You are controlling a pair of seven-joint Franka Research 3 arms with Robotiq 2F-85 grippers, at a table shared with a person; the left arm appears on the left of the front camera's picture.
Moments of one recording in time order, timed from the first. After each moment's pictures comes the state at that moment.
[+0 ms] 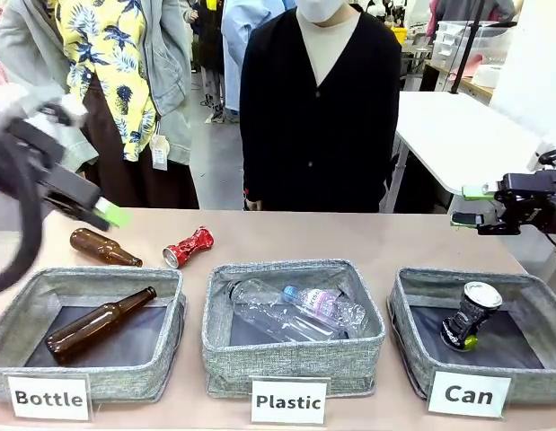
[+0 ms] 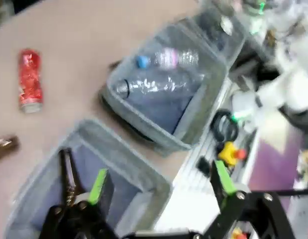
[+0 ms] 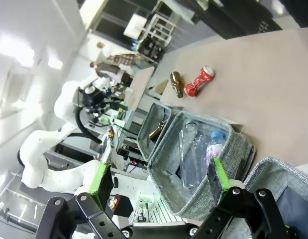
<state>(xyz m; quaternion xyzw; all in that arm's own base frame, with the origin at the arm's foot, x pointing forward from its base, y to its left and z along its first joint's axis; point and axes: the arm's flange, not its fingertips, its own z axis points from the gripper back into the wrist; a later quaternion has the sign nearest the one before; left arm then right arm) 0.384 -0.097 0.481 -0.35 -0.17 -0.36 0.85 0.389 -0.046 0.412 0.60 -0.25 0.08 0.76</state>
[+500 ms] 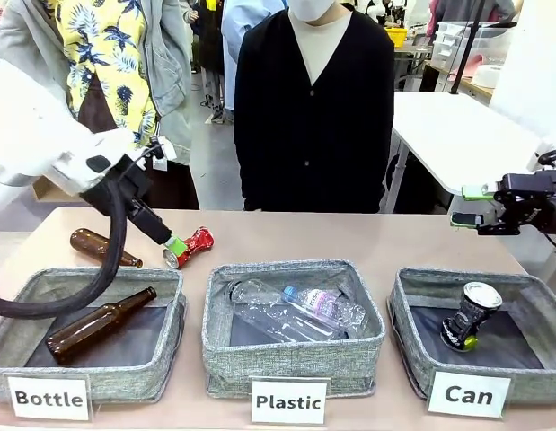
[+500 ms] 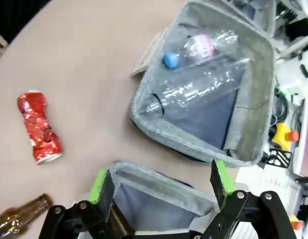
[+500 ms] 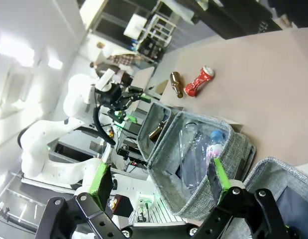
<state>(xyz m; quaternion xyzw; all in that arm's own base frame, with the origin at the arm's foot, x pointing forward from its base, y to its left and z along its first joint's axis) 0.431 -0.154 0.437 -0.26 -0.19 -0.46 0.83 0.389 -0.046 0.412 0.60 -0.25 0.08 0.76</state>
